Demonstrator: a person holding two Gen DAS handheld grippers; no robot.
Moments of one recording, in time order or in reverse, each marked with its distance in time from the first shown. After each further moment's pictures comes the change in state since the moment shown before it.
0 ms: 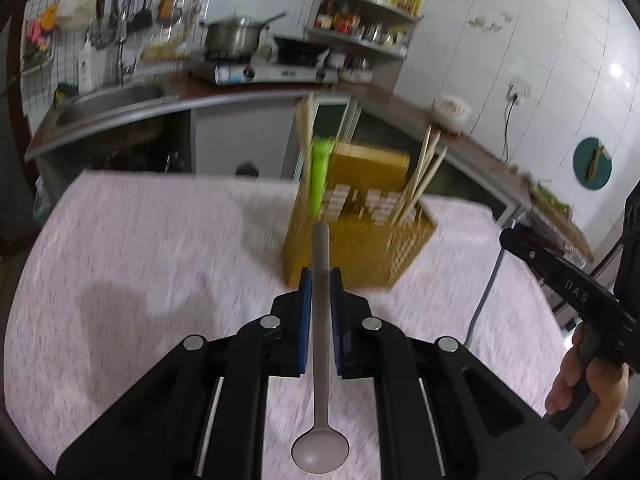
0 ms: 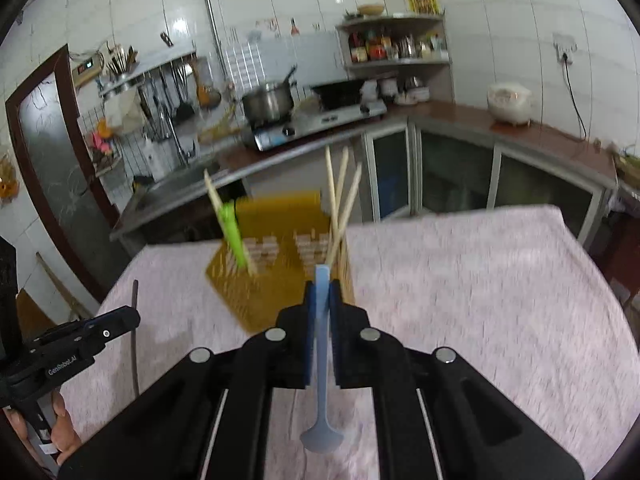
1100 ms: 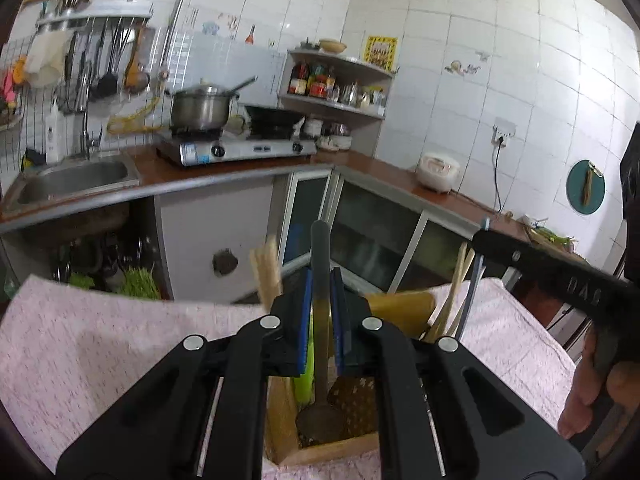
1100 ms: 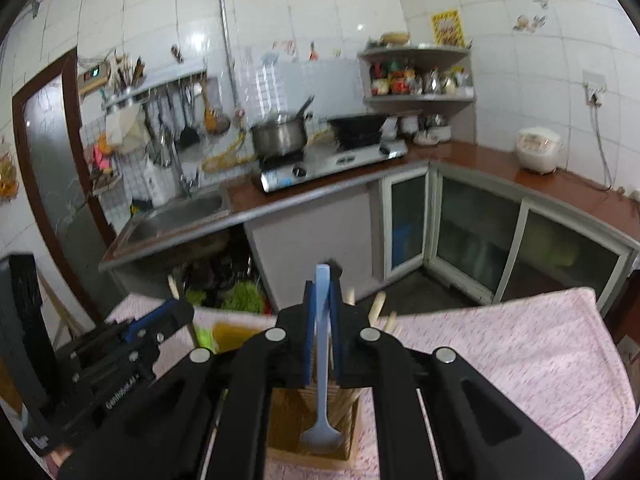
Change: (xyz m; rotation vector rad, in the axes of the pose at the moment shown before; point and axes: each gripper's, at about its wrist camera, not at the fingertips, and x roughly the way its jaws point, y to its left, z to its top) left arm 0.106 -0.004 0.080 0.072 -0.236 -0.052; right arm 0.094 0.012 0.082 -0.073 -0.074 0.033
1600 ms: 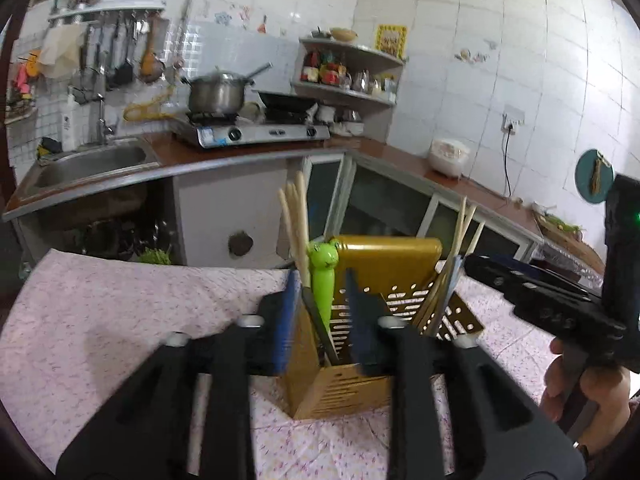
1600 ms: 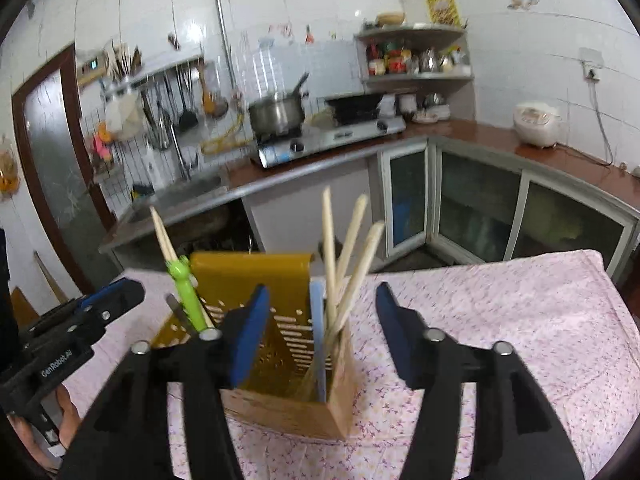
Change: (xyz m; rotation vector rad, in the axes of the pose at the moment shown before) left arm -0.043 0.006 -0.028 0.006 0.012 0.059; right arm -0.011 -0.021 -0.051 0.028 0.006 0.012
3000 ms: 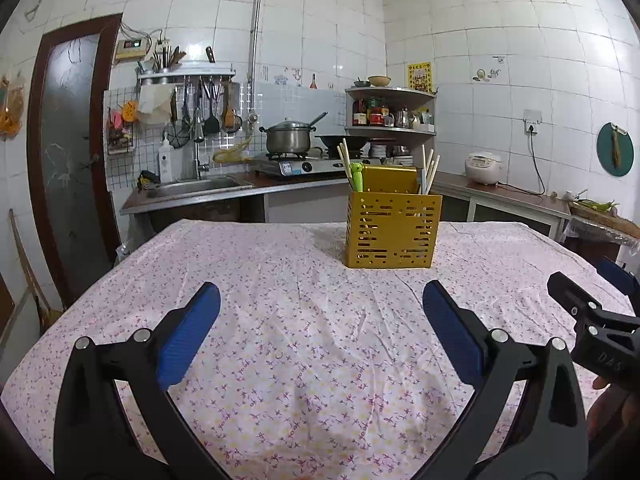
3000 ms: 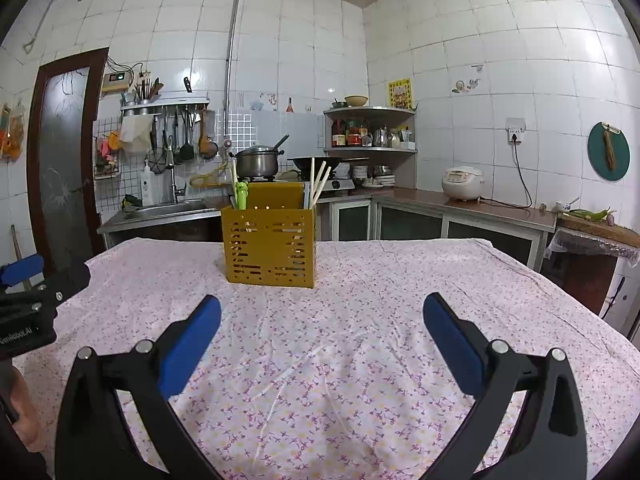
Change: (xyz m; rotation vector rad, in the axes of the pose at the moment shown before) left arm -0.236 -0.049 -0.198 0.091 -0.194 0.278; right arm -0.236 0.043 -0.214 -0.101 -0.280 -0.195
